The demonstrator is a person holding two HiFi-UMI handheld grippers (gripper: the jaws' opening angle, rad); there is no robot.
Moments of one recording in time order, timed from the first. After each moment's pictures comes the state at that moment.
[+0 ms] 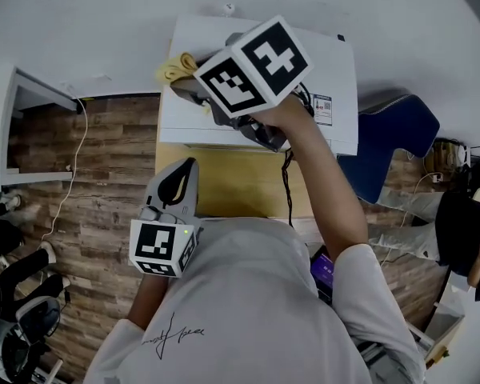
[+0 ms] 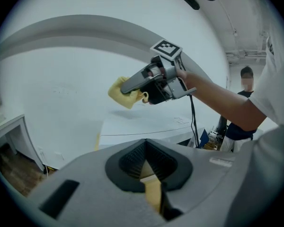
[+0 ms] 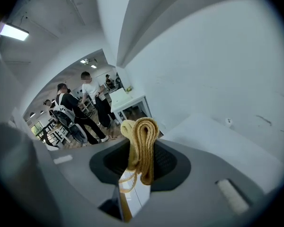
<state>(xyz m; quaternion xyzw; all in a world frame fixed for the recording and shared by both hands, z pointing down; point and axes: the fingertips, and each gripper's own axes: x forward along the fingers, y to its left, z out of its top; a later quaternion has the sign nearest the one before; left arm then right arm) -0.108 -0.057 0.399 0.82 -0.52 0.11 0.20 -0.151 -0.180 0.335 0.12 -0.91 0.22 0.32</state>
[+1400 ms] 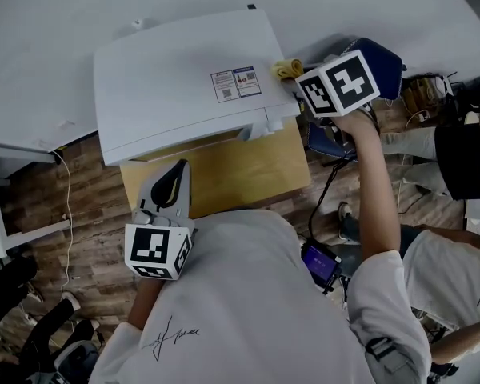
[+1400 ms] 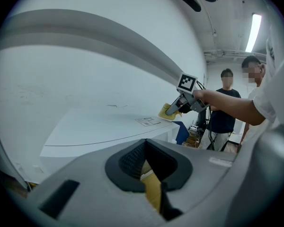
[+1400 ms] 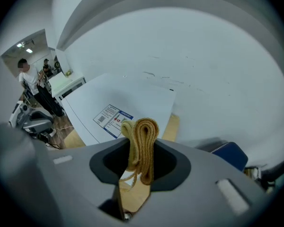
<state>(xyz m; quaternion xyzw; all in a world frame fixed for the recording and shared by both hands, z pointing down) 0.003 -0.048 0.387 0.89 -0.42 0.13 0.16 0.222 -0.174 0.381 0.44 -0.75 0.24 0.43</state>
